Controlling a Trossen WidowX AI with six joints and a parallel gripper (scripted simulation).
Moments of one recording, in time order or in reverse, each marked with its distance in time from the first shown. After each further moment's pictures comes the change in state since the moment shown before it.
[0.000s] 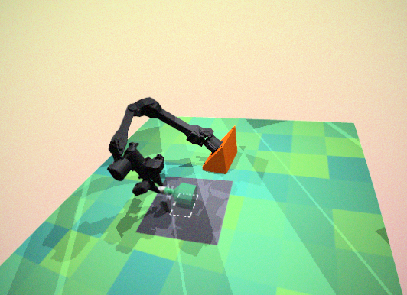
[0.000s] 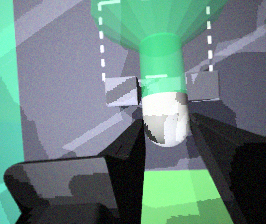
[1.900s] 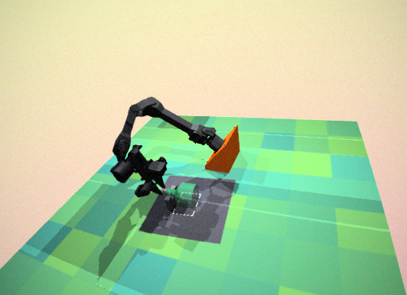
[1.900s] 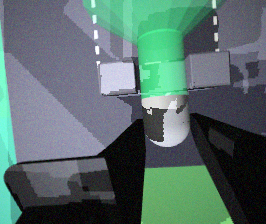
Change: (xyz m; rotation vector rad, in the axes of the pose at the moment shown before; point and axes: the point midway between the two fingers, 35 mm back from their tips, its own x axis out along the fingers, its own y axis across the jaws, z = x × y) arm 0.013 0.001 -0.013 0.024 0.024 0.000
